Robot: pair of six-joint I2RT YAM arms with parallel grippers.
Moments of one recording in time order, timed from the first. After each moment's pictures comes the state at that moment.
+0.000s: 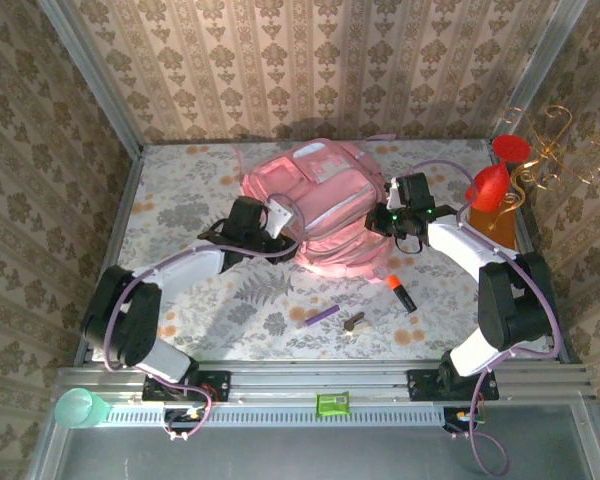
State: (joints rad) left arm -0.58 1.54 0.89 -0.14 0.35 0.08; right arm 0.22 1.58 1.02 -0.31 -0.35 0.52
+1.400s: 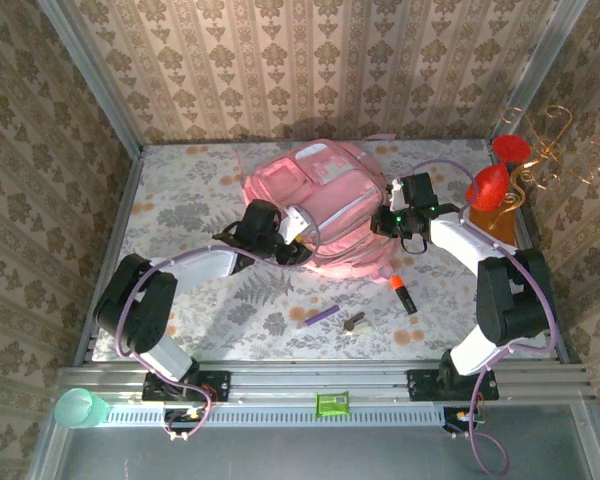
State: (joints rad) left arm -0.63 1.61 0.90 -0.02 0.38 0.25; right arm 0.18 1.61 1.03 -0.36 -0.35 0.39
